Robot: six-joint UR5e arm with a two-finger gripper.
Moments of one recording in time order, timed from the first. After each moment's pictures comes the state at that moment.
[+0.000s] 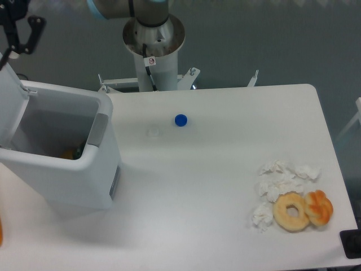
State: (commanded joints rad) arm 2.07 -1.51 -1.54 -0.82 0.87 -0.17
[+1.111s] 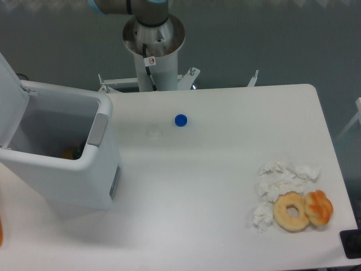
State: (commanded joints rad) arm 1.91 -1.54 -1.55 -0.82 0.80 -0.16
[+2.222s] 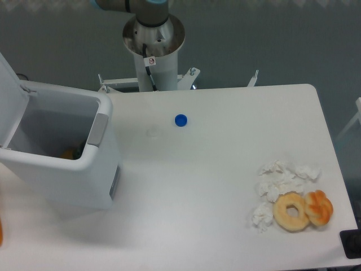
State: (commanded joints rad) arm 1.85 -1.62 -1.58 -0.81 0.80 -0.14
